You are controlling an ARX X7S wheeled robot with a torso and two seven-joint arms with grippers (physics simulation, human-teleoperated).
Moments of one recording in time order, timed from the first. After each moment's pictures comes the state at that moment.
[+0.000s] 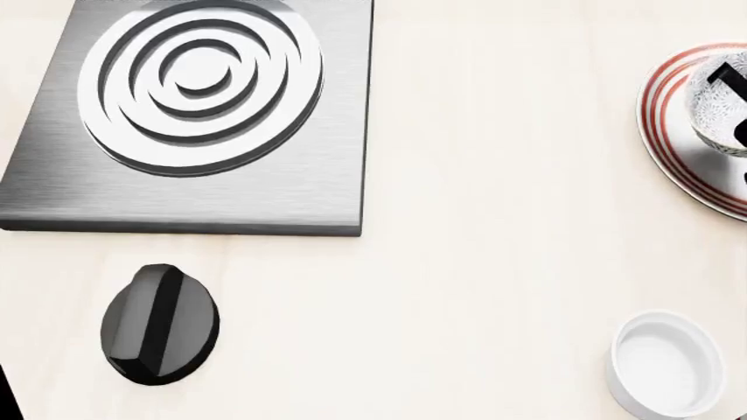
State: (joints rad) left arm -1.19 -1.16 1.67 1.01 -0.45 0.12 -1.46; right arm 1.55 0.48 -1.25 1.31 1.85 0.20 0.46
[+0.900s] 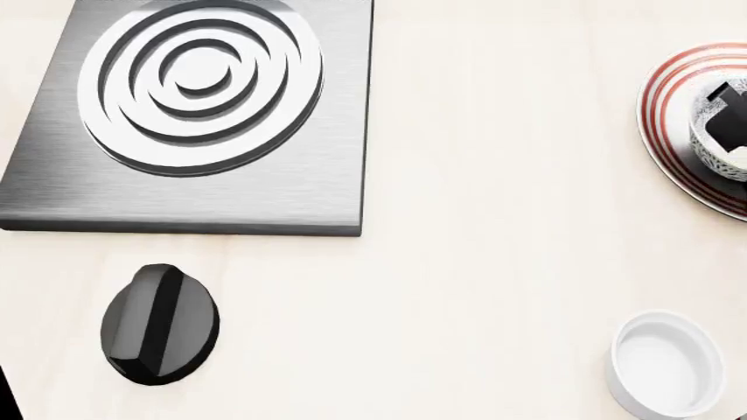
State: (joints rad) left arm -1.17 -1.16 1.65 1.01 -0.44 0.12 -1.45; right arm 1.60 0.47 -2.16 1.31 2.75 0.10 0.40
